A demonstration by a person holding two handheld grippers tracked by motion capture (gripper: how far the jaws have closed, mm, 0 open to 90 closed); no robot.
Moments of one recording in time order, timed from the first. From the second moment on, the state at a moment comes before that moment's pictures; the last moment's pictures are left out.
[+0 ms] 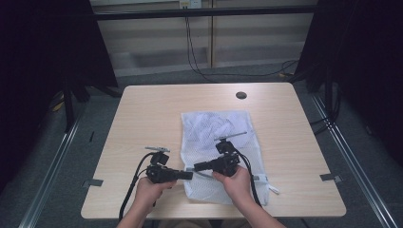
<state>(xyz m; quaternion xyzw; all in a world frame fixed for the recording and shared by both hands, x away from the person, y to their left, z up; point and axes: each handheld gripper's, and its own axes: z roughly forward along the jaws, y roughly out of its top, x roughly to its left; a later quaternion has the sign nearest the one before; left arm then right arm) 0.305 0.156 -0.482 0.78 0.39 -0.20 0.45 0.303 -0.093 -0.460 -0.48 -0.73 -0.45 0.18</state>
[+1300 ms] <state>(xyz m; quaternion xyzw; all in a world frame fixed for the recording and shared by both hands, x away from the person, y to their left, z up) 0.306 0.161 -0.480 0.77 0.40 -0.20 0.46 0.305 -0.112 -0.464 -0.49 -0.73 -0.44 0.19</state>
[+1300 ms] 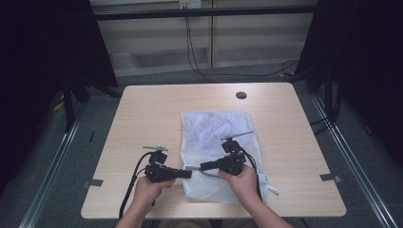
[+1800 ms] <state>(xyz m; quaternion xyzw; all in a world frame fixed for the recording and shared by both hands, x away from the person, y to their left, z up) 0.308 0.163 -0.480 0.77 0.40 -0.20 0.46 0.303 -0.123 -0.463 -0.49 -0.73 -0.44 0.18</state>
